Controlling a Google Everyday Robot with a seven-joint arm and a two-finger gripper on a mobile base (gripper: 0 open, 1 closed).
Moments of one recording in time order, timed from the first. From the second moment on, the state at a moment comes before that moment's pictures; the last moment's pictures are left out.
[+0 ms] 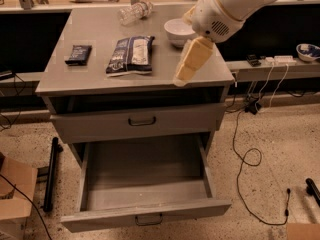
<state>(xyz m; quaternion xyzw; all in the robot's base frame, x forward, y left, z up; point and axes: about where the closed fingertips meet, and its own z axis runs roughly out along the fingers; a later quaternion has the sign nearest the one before) 0.571 -0.057 0.967 -0.64 0.70 0.07 0.31</state>
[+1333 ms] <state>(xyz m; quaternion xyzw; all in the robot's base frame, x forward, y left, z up) 0.671 0.027 0.890 -0.61 0.65 0.22 0.38</state>
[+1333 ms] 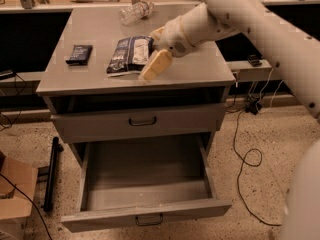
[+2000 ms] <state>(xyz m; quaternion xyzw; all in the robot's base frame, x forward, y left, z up) 0.718 0.049 0.846 -0.60 0.64 0.27 0.39</state>
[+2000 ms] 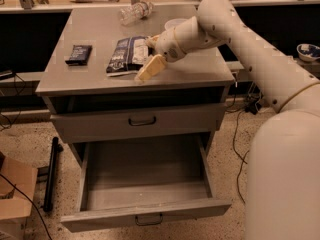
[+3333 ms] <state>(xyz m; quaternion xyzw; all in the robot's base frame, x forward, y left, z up) 0.729 0.053 0.848 -0.59 0.63 0.28 0.41</state>
